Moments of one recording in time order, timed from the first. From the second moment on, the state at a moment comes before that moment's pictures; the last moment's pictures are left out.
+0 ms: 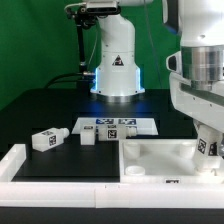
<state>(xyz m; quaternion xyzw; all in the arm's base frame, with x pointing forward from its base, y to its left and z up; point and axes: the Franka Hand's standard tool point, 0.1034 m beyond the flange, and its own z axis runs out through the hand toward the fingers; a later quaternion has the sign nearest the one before) 0.623 0.123 0.066 -0.79 0.61 0.03 0.05</state>
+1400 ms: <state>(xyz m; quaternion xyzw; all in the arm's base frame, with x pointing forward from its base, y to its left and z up) 0.628 0.110 0.079 -0.99 0.13 -0.03 0.04</state>
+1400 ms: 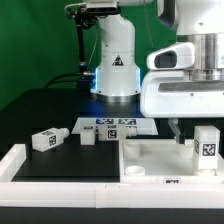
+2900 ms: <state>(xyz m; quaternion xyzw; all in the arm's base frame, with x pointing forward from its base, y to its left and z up) 0.640 0.102 0.075 -0.75 0.66 0.01 0.08</state>
